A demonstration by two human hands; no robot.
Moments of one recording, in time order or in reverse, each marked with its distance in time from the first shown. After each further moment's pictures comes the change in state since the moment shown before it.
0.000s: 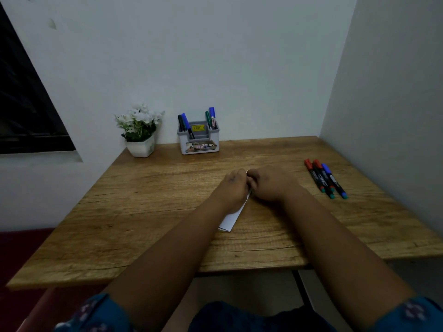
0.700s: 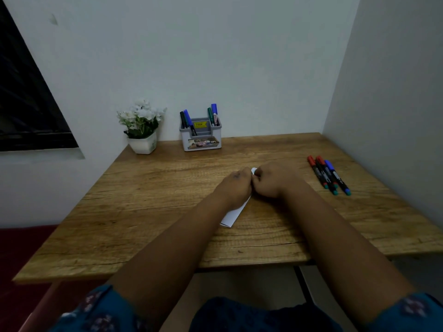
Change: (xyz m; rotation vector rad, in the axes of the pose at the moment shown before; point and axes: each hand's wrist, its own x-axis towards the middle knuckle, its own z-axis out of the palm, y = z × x) left_hand 0.002 0.005 -0.004 0.042 -0.109 -0.063; right_hand 0.001 0.000 -0.005 -0.079 -0.084 0.101
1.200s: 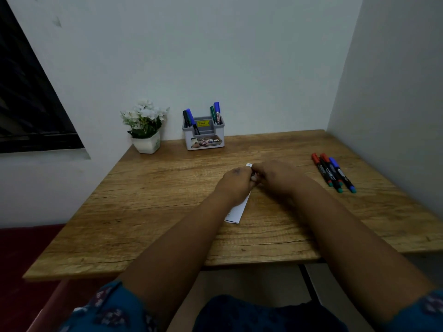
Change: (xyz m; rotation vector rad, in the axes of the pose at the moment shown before) left_hand 0.007 -0.007 0.004 0.060 0.097 -0.071; right_hand 0.003 0.008 0.007 0.145 0.035 -0.174
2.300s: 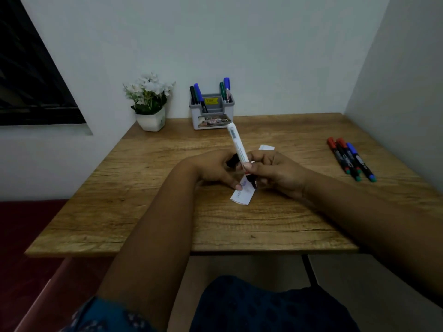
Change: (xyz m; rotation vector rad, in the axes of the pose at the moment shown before) left_hand -0.031 -0.037 -0.079 -0.368 -0.487 -0.126; right_hand -0.020 -0.043 0.002 1.384 -0.311 -0.088
